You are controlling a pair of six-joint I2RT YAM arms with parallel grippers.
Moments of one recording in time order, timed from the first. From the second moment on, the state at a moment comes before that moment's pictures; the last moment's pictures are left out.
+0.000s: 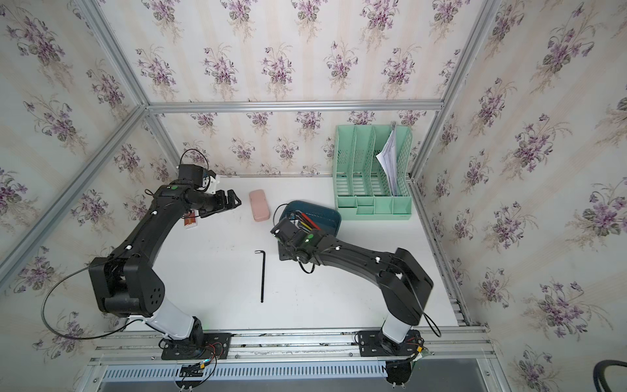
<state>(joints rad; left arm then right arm) 0.01 1.63 1.48 -0.85 0.30 -0.24 1.02 1.77 1.32 -0.57 0.20 0.71</state>
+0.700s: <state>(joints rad) 0.05 1.63 1.46 -0.84 0.33 -0.27 1.15 2.18 1.58 -0.62 0.20 0.77</state>
